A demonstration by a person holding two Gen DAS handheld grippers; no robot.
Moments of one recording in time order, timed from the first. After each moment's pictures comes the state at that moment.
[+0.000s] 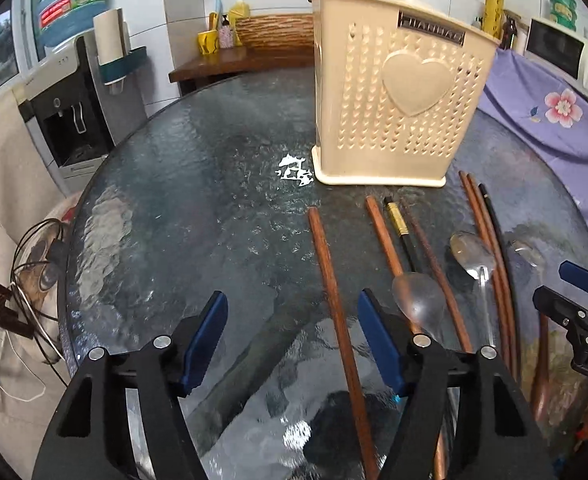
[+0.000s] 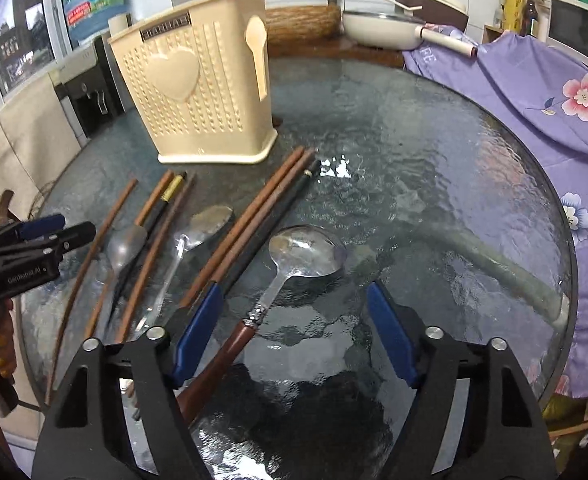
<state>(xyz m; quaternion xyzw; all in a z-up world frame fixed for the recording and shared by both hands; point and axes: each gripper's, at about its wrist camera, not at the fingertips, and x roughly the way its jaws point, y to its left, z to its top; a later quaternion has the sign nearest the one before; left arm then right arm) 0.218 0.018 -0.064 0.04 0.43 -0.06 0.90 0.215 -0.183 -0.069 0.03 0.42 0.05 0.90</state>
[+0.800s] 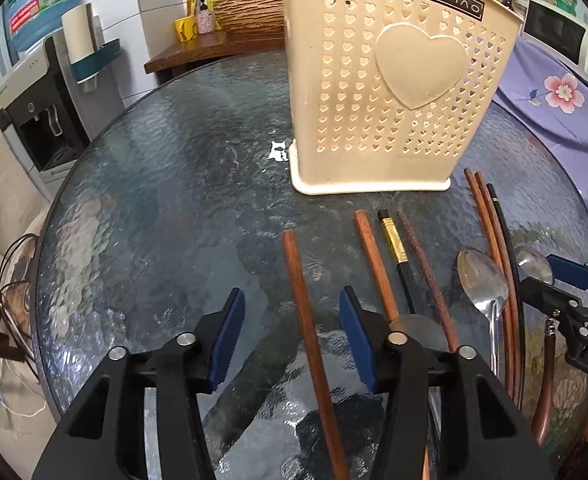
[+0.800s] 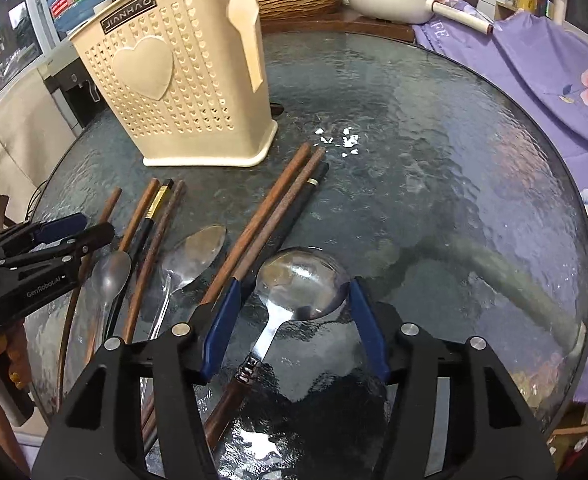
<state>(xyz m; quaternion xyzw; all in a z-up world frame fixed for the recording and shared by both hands) 0.270 -0.002 -0.069 0.06 0.46 -0.08 0.88 0.263 -0.180 -0.070 0.05 0.47 0.06 0.88</state>
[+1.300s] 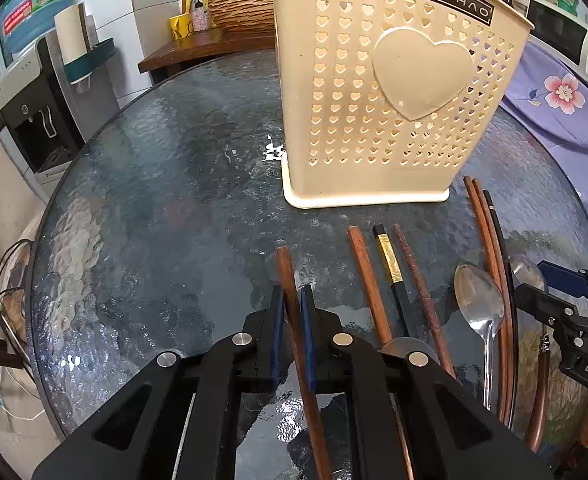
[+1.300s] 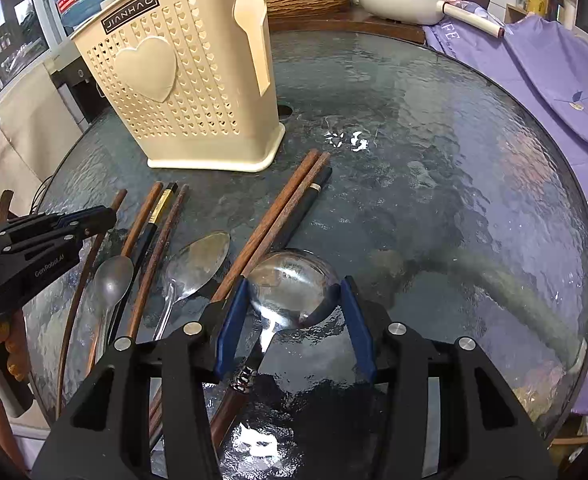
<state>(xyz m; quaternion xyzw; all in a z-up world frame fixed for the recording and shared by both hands) 0.285 -0.012 -0.066 0.05 0.47 -0.09 0.88 0.270 -0.179 -0.068 0.04 0.47 0.08 0.88</state>
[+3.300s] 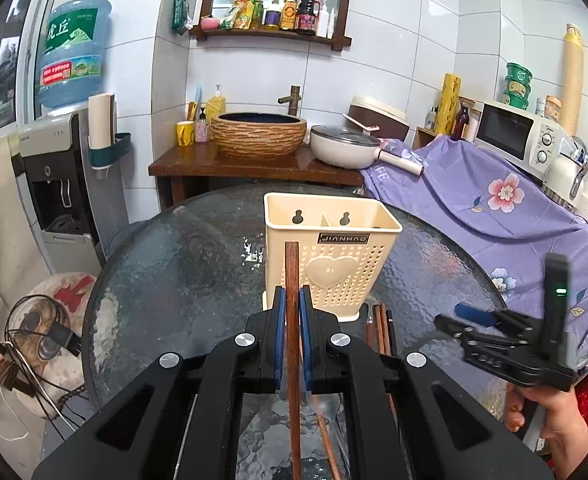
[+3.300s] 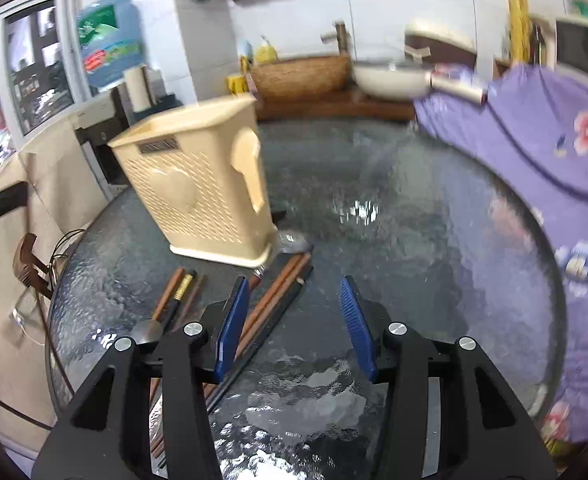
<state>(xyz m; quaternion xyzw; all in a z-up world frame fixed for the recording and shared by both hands) 0.204 0.022 0.071 -0.01 0.28 -0.13 0.95 0.251 -0.236 -0.019 0.06 0.36 0.09 0.93</state>
